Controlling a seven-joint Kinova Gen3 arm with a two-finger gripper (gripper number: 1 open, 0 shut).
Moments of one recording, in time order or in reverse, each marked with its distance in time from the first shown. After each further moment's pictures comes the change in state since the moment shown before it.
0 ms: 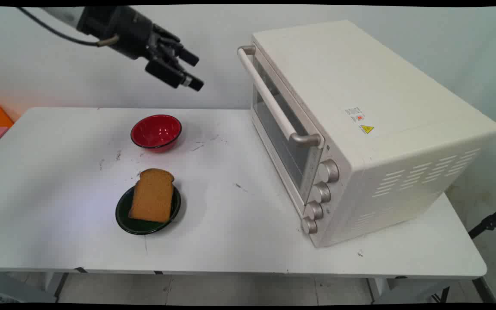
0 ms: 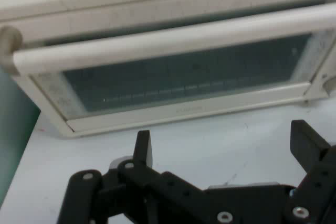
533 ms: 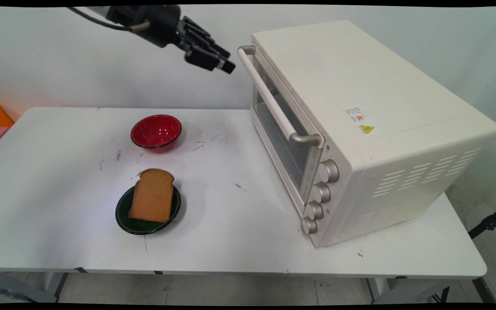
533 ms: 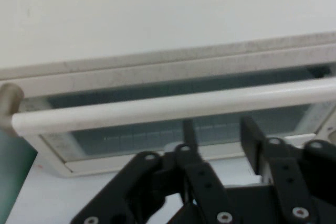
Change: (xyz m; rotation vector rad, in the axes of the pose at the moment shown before) arm 0.040 0.009 0.026 0.026 0.045 -0.034
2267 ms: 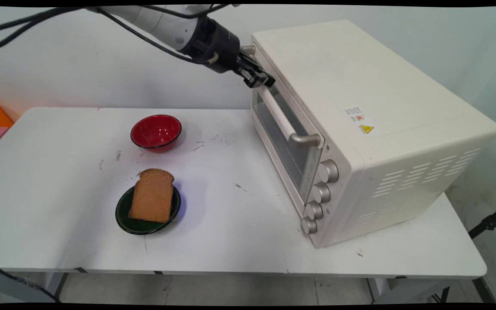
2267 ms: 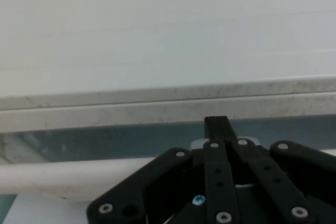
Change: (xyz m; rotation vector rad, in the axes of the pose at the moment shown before) arm 0.016 0.021 0.103 0.090 -0.039 -0.027
